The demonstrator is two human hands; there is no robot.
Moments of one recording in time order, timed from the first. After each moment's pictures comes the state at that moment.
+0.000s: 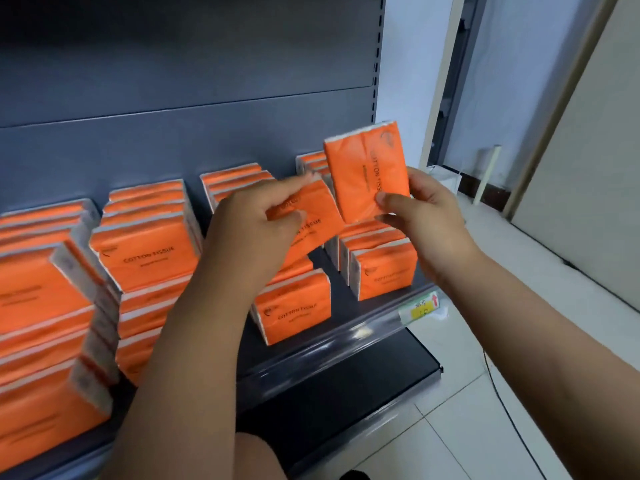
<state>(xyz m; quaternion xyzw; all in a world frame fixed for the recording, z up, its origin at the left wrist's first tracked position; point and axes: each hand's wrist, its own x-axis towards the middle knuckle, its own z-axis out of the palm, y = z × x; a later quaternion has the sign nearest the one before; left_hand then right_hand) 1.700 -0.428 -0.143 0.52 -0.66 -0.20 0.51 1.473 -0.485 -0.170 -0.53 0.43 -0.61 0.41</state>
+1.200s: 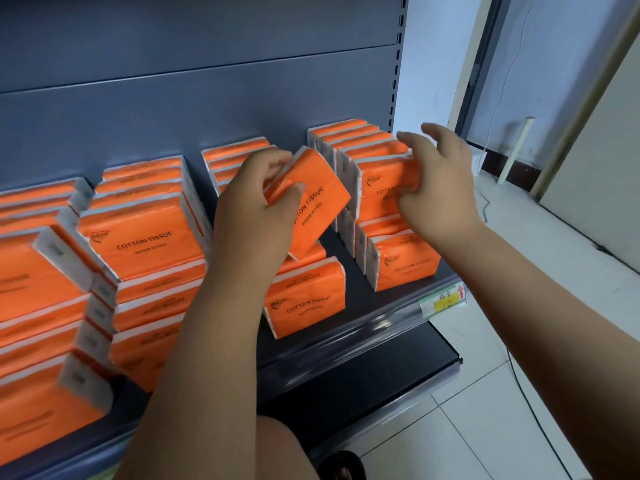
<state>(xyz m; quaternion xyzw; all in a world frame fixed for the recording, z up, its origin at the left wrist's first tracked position) 1.702 -0.468 -0.175 0.56 -0.60 -0.17 0.54 1.471 -0.541 -0.193 -0.71 0.57 -0.42 -0.02</state>
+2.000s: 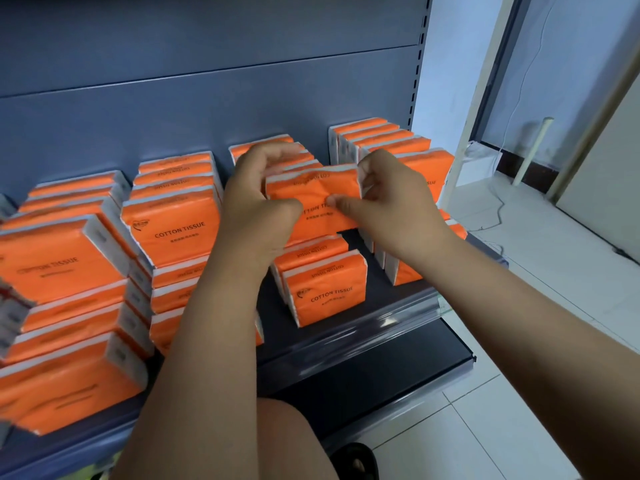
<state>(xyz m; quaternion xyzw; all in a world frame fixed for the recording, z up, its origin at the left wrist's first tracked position) 1.730 -0.456 -0.170 0.52 -0.57 -0.25 0.59 1.550 -0.498 -0.181 -0.72 0.49 -0.46 0.17</state>
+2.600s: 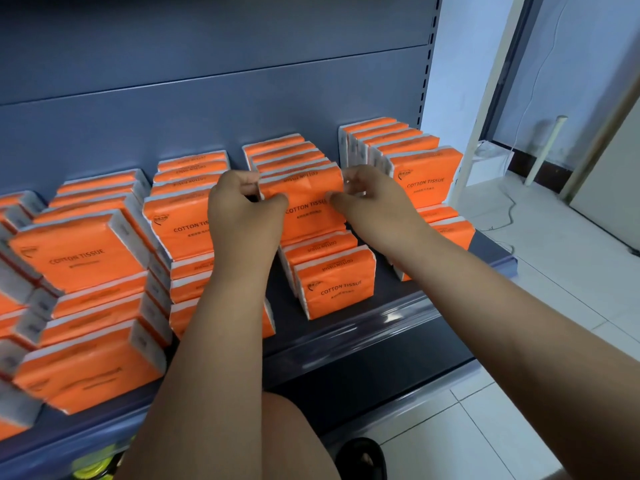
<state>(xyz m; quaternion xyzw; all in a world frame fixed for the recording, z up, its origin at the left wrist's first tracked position) 1.743 -0.453 -0.180 0.61 -0.45 -0.18 0.62 1.577 -0.484 -0.176 -0.70 0.49 -0.43 0.30</state>
